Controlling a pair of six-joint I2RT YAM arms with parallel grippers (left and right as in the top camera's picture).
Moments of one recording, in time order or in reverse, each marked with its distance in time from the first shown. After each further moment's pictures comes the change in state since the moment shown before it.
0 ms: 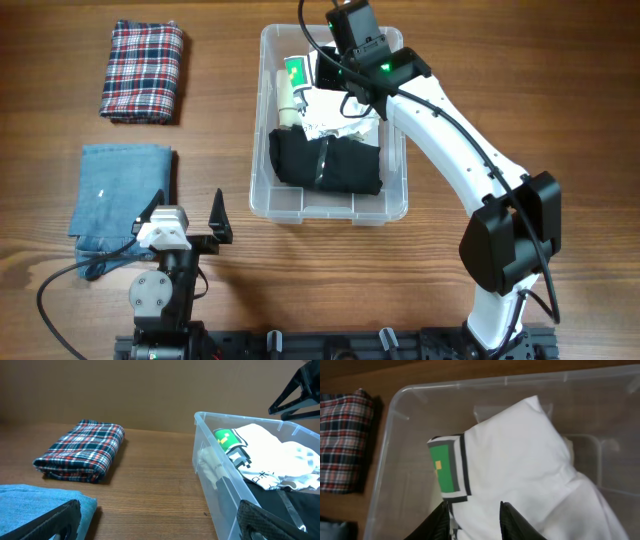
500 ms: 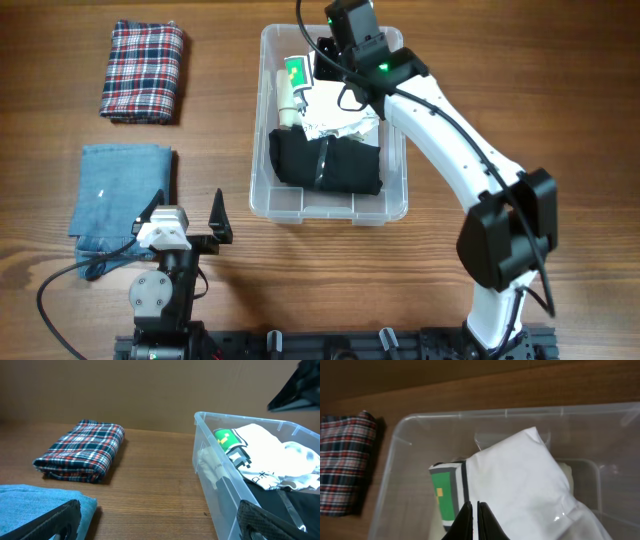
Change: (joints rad) left arm 0.000 0.000 0.000 0.000 0.000 0.000; right arm 0.000 0.035 0.000 0.103 0.041 -0.012
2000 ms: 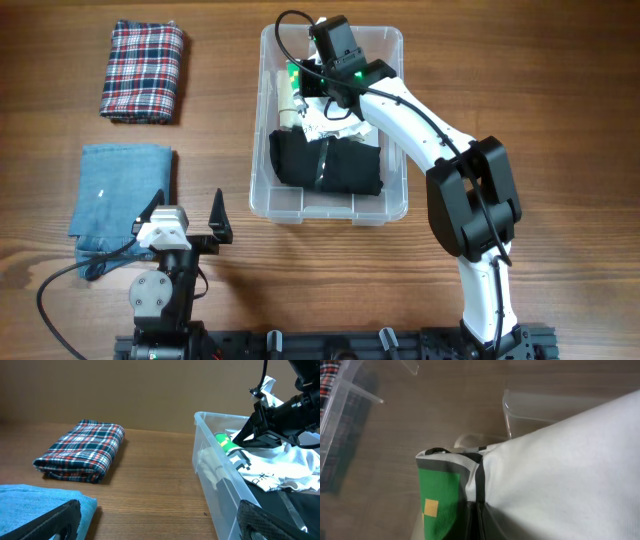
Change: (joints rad) left arm 0.000 0.000 0.000 0.000 0.000 0.000; right arm -0.001 0.189 0.006 0.127 -0.156 -0.080
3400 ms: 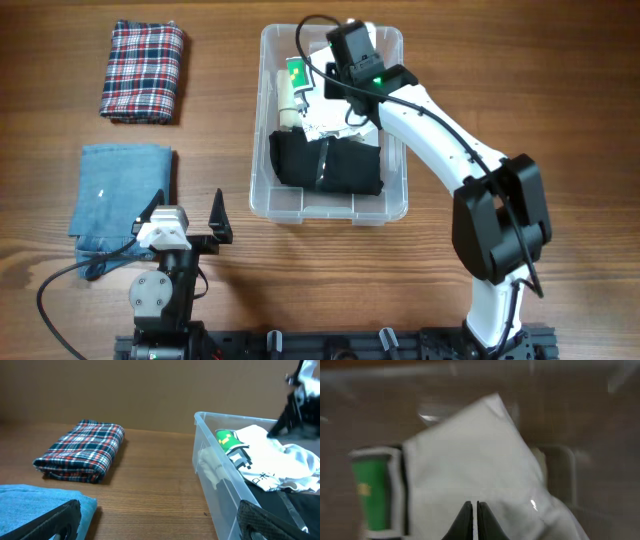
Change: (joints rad) left arm 0.000 0.000 0.000 0.000 0.000 0.000; right arm -0.014 -0.173 -0.142 -0.021 0.225 0.024
